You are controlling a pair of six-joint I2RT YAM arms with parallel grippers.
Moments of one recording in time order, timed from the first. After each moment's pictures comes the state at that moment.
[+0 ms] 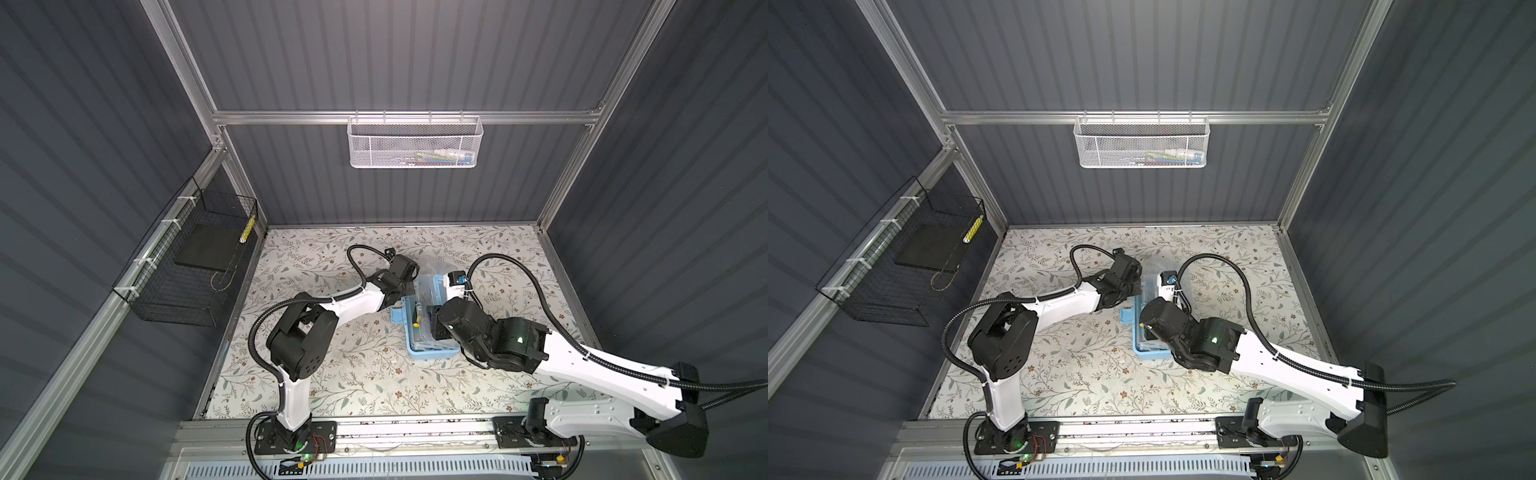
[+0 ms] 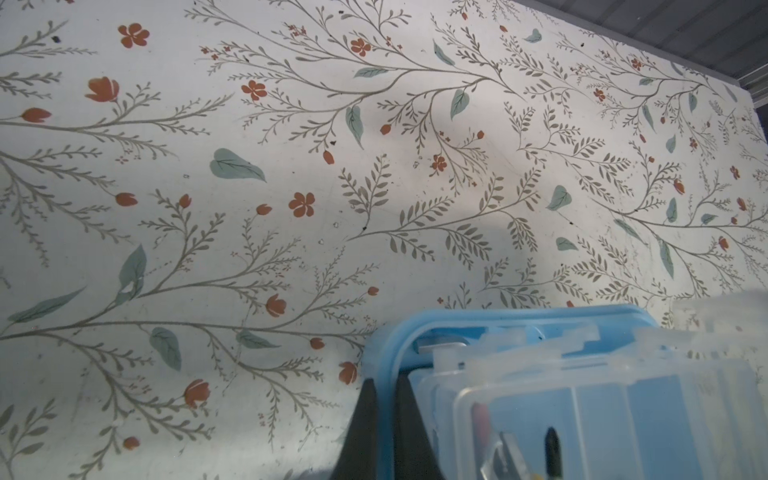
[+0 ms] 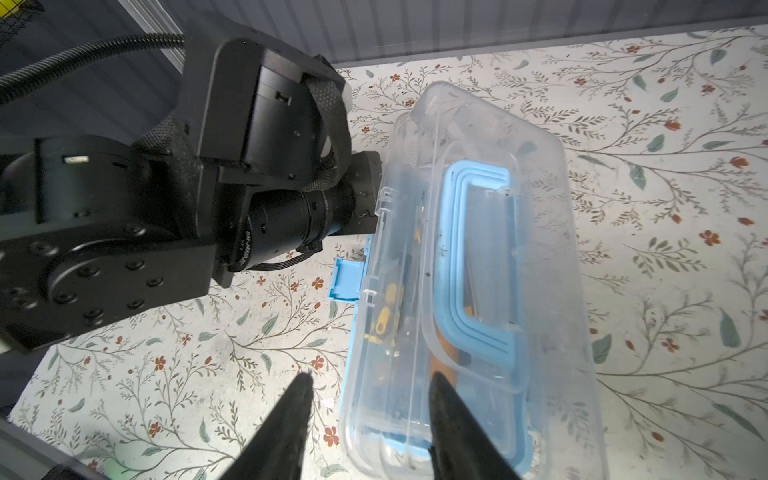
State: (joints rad) left arm -0.72 1.92 1.31 -0.22 -0.25 -0.69; right arm 1.11 1.17 1.08 -0.63 0.55 0.76
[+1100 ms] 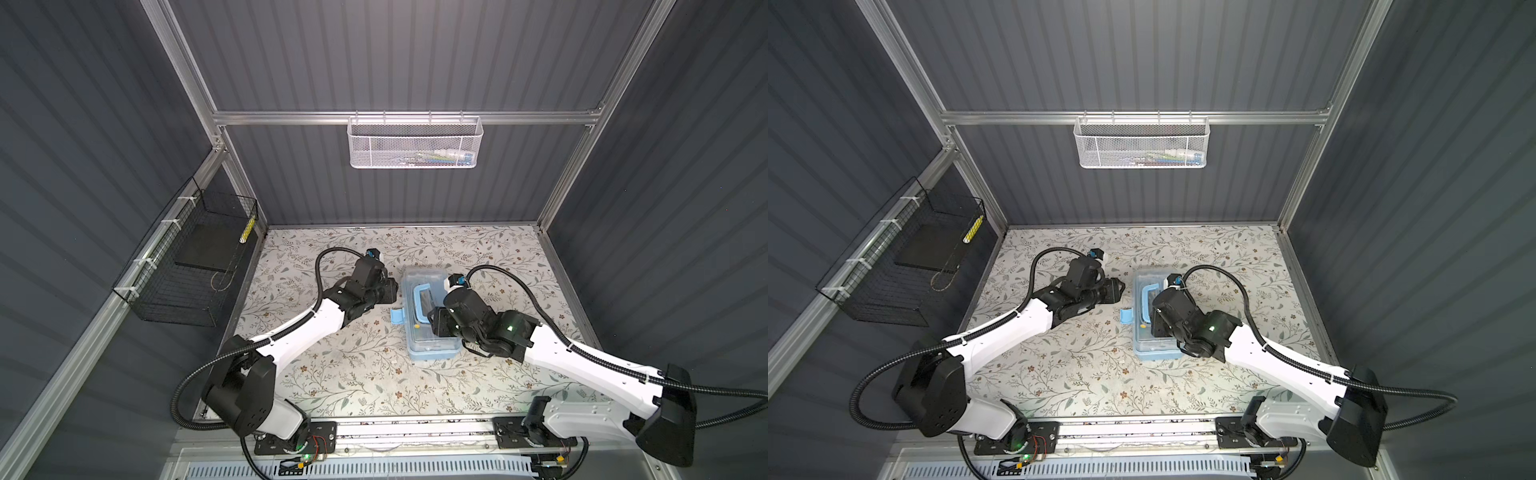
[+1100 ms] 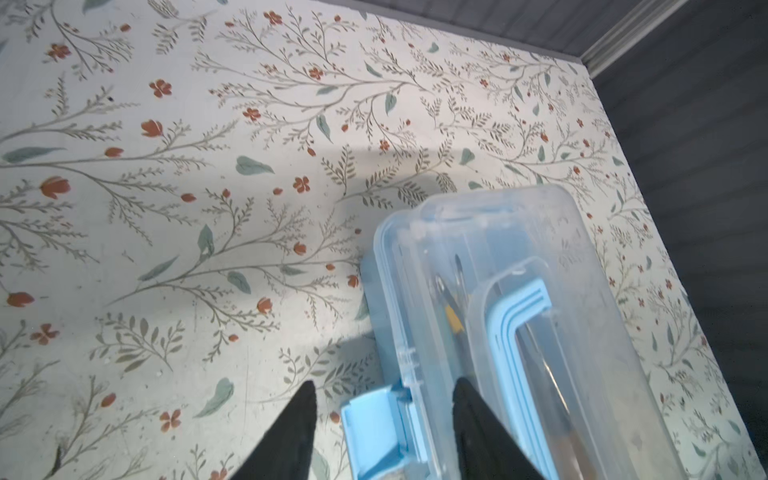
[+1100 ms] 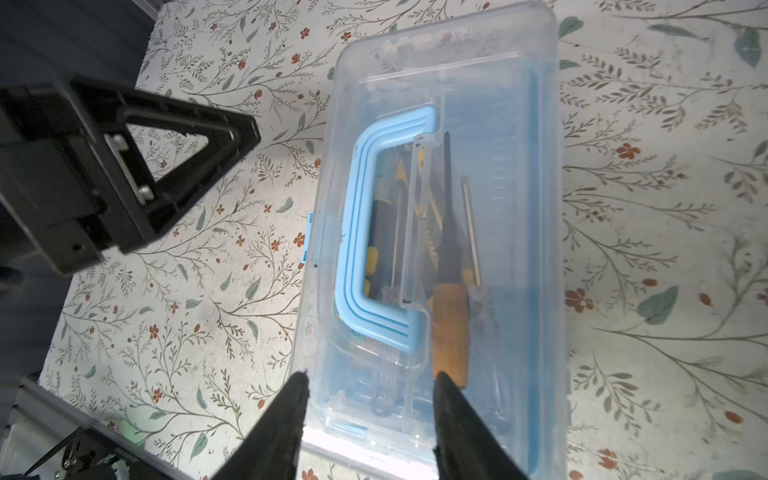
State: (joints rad) left arm -0.63 1.45 1.01 -0.26 0.02 -0.51; right arm 0.91 1.20 0.96 -0.56 0.23 0.76
